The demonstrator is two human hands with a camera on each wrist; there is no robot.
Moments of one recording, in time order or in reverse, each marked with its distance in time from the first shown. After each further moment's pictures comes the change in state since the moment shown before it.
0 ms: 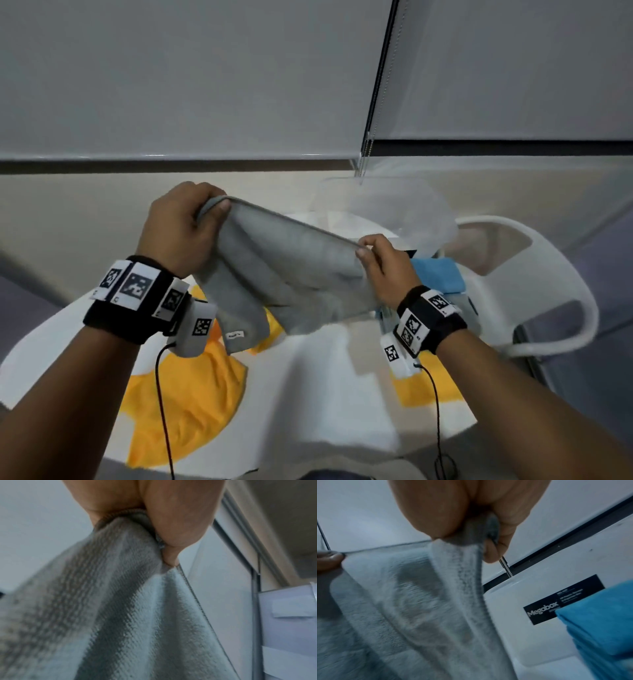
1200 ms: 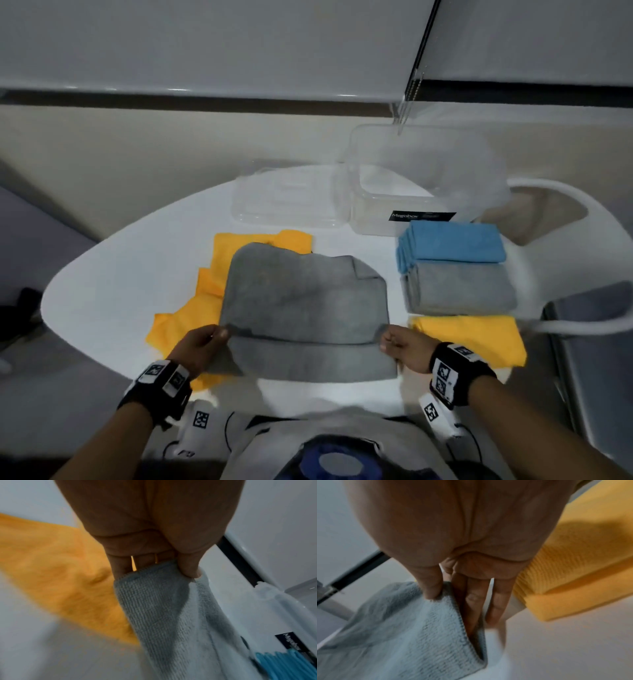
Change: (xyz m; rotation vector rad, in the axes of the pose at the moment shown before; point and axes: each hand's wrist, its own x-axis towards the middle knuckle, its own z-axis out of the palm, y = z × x) left_hand -0.264 -0.123 0.085 -0.381 -0.582 -0.902; right_hand -0.143 0.114 0.059 0.060 -0.884 0.465
